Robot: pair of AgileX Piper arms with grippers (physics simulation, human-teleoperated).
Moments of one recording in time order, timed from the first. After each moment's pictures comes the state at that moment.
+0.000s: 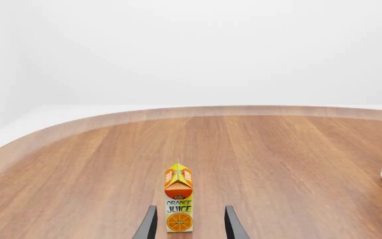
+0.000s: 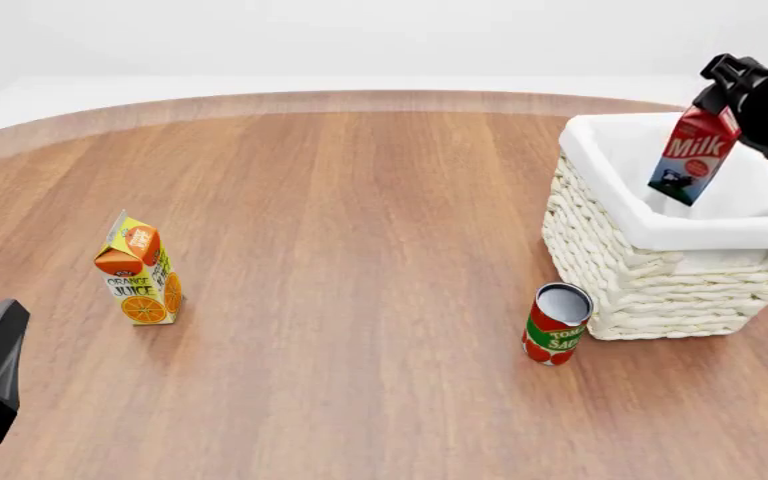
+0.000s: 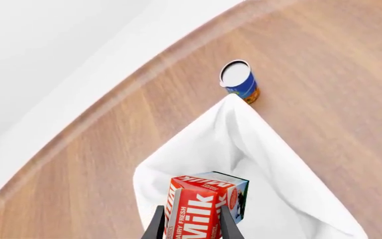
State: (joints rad) left arm 0.00 0.00 0.00 0.00 0.00; right arm -0.16 1.45 -1.05 0.17 0.56
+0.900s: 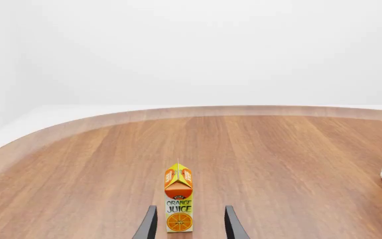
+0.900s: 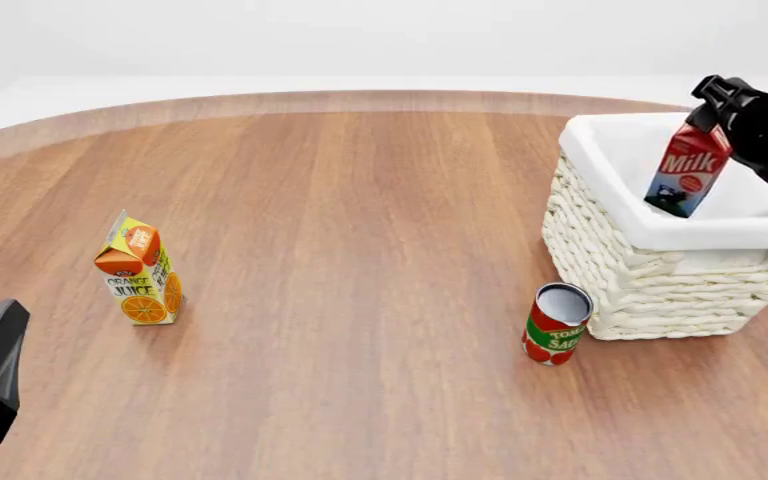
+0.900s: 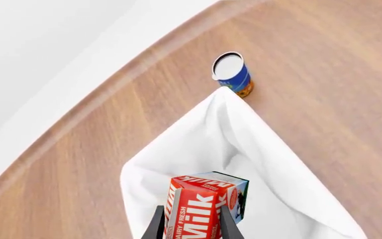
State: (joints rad) left arm 0.00 0.00 0.00 0.00 0.00; right arm -0.16 1.49 -1.02 0.14 0.55
